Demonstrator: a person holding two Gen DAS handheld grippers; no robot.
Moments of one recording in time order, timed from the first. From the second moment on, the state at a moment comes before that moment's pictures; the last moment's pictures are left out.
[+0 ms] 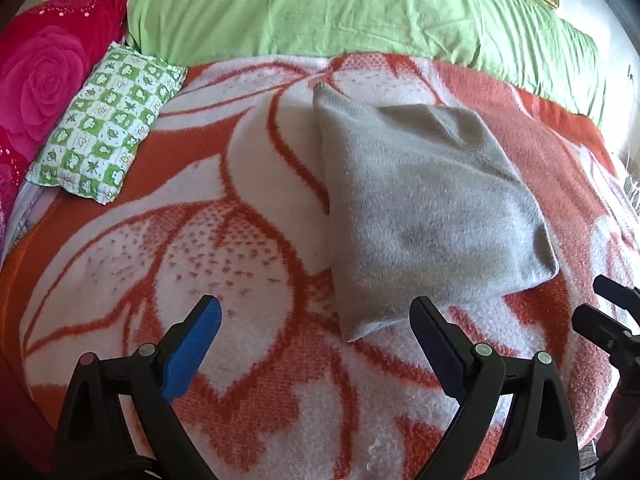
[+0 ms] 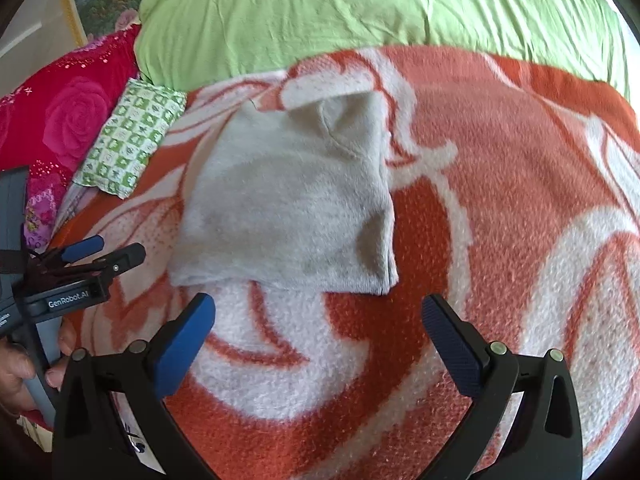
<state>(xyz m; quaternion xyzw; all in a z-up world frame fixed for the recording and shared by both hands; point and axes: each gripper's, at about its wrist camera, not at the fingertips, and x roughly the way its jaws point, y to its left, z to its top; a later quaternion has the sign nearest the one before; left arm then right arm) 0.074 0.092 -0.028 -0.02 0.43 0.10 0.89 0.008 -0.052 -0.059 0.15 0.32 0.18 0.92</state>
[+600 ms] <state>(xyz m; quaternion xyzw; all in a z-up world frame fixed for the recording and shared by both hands) 0.085 0.081 -0.048 -0.01 0.45 0.08 0.89 0.015 -0.048 -0.063 0.14 0.32 0.18 0.92</state>
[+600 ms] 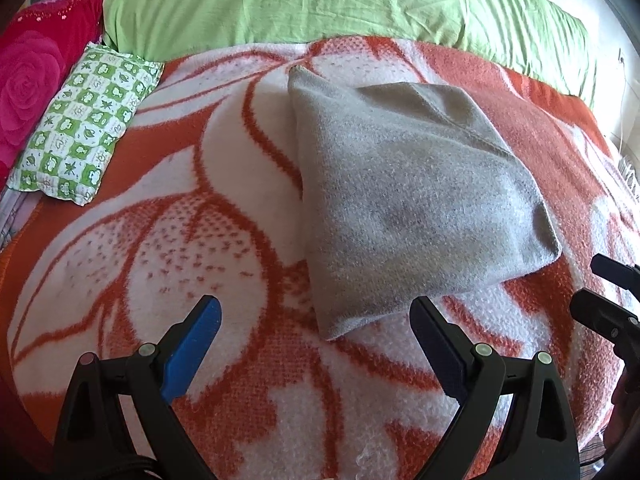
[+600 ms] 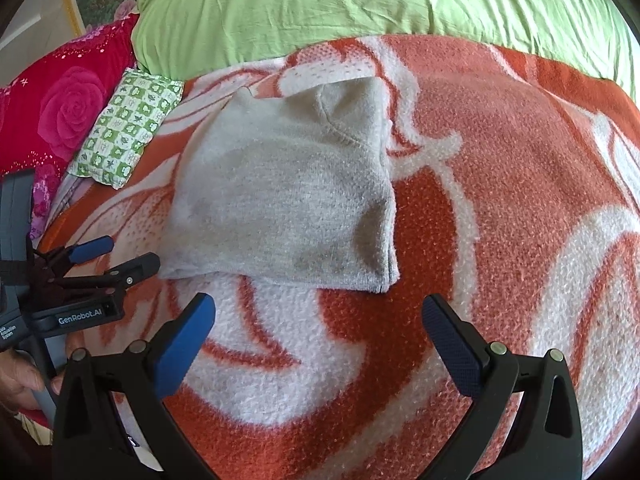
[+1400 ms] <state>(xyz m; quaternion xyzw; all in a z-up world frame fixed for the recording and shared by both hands) 0.078 0.074 -0.039 0.00 0.44 0.07 0.90 0.007 -0.045 -0.053 0.15 0.31 0.19 0.92</state>
